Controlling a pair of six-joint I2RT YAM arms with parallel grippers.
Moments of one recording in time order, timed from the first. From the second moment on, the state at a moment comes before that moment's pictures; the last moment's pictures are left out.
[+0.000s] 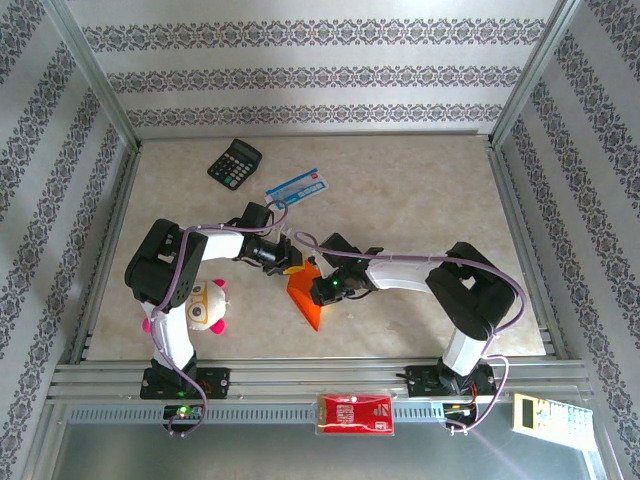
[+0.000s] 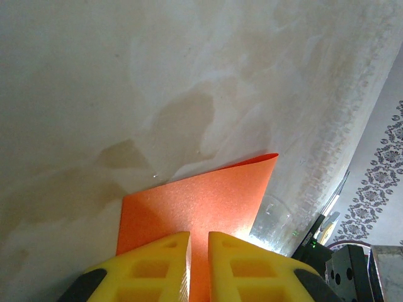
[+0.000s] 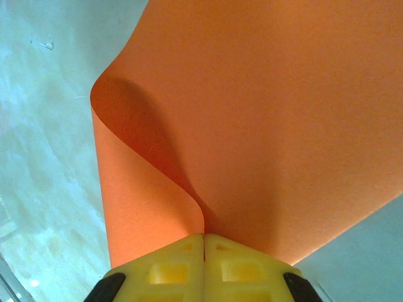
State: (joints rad) left arm -0.36 1.91 0.95 -0.17 0.79 -0.67; right arm 0.80 1.74 0.88 -0.27 -0.40 0.48
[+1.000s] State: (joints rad) left arm -0.36 1.91 0.95 -0.17 0.79 -0.67; right arm 0.81 1.74 0.87 -0.27 -0.41 0.48
